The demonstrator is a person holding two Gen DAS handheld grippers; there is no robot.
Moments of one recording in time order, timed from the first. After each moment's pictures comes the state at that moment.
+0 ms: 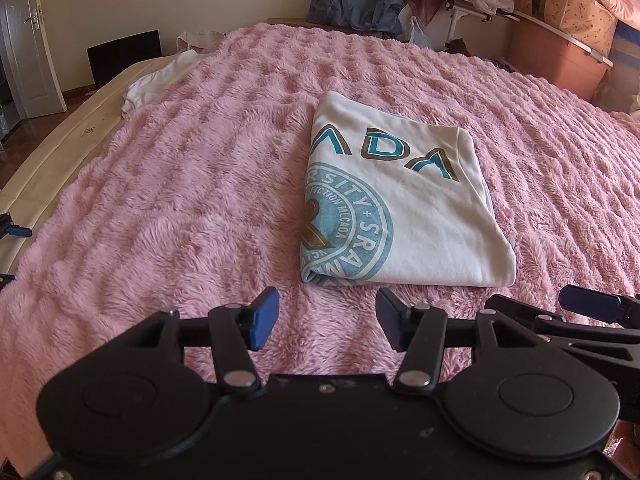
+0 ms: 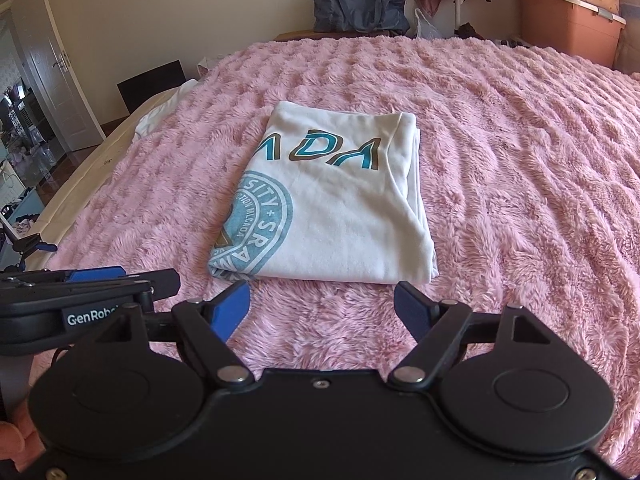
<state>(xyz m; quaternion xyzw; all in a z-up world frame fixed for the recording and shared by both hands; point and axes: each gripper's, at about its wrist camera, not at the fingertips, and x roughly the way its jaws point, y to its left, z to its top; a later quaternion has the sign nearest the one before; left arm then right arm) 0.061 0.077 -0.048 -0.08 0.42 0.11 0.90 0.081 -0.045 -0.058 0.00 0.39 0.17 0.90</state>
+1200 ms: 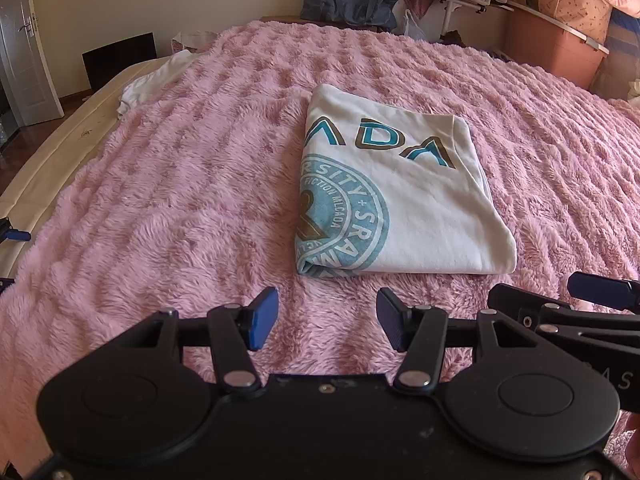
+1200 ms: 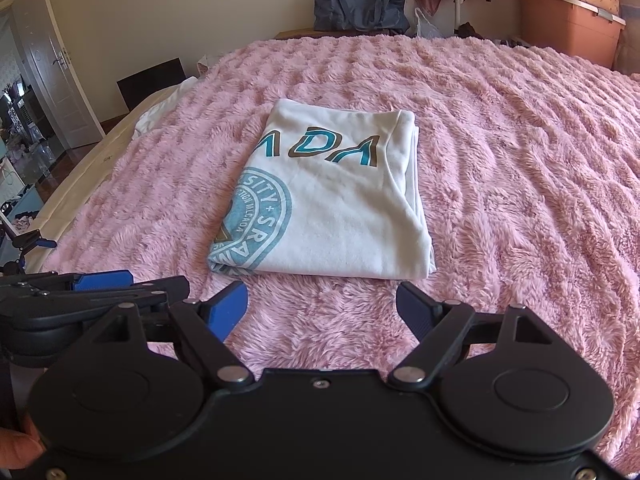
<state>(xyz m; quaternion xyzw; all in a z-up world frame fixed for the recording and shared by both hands) 0.060 0.071 -0.056 -0.06 0.42 0.11 0.90 0.077 -0.046 -0.059 0.00 0.39 0.17 0.90</state>
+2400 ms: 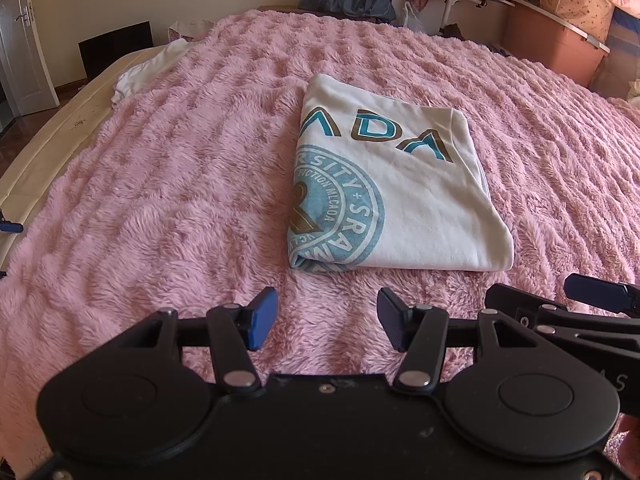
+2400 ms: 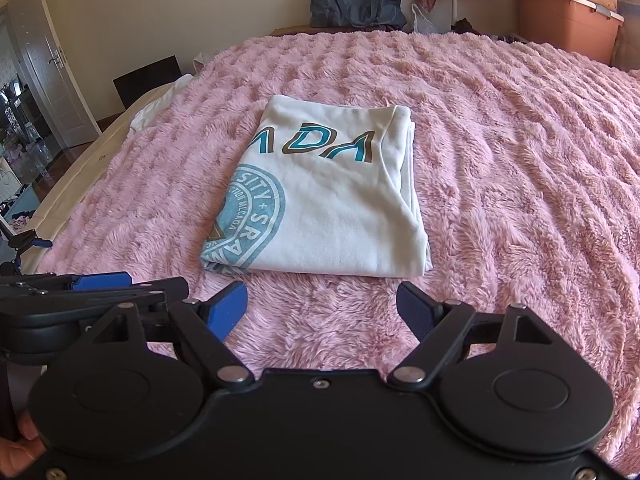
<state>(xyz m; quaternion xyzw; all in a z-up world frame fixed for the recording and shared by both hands) 0.067 0.072 -0.059 -0.08 0.43 0.10 0.89 0.082 -0.049 -0.065 0.00 0.40 0.17 0.90</state>
